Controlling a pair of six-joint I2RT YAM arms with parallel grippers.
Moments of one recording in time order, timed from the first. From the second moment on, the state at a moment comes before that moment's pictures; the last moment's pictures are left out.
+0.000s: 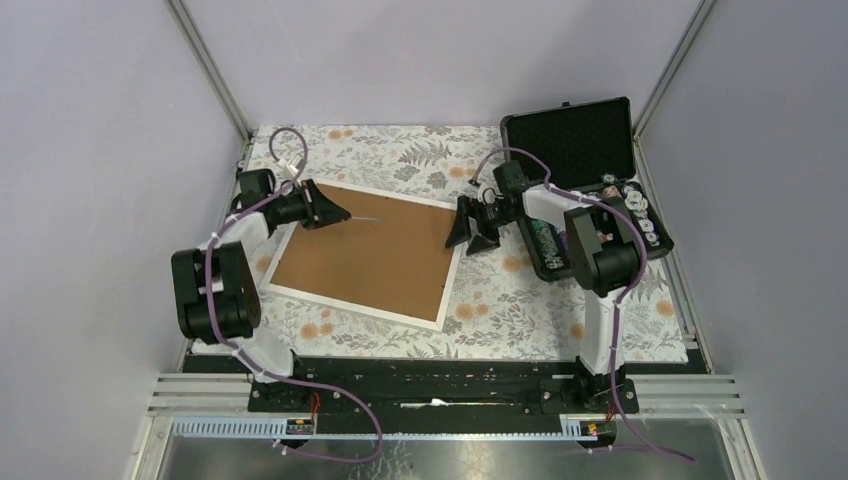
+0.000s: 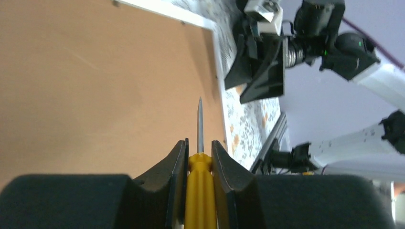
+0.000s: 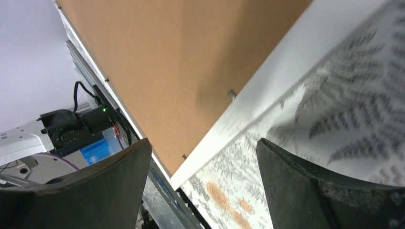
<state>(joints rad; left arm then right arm) 0.21 1.70 1.01 -0.09 1.10 -0.37 0.35 2.10 1.40 -0.50 -0.79 0.33</state>
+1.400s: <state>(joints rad) -0.24 1.80 0.82 0.06 1.15 -0.34 0.40 2.02 1.13 -0.38 -0.89 0.34</state>
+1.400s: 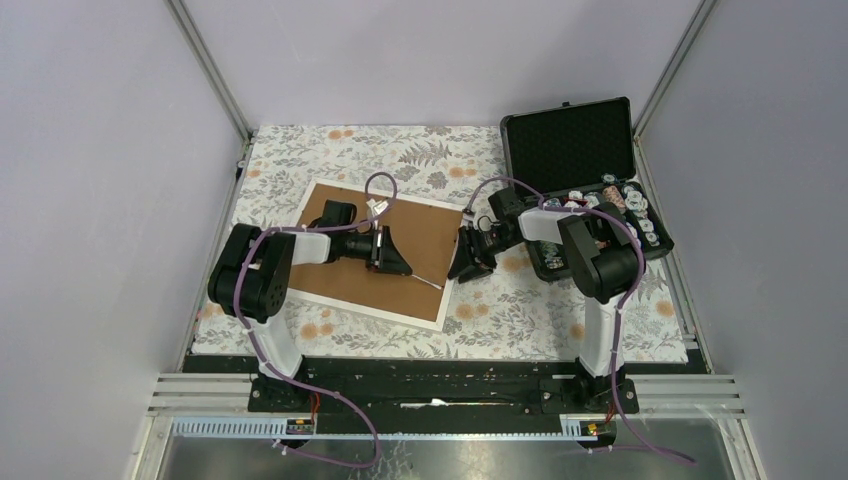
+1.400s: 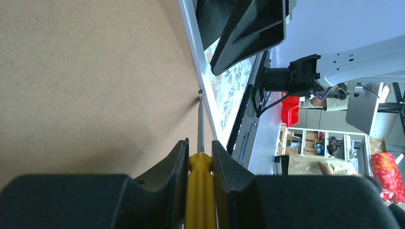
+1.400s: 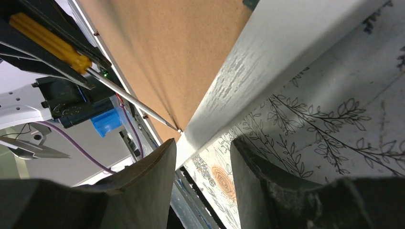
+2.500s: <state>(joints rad) -0.19 1.80 0.68 0.32 1.14 -0.57 0.41 2.10 1.17 -0.36 -0.95 0.42</state>
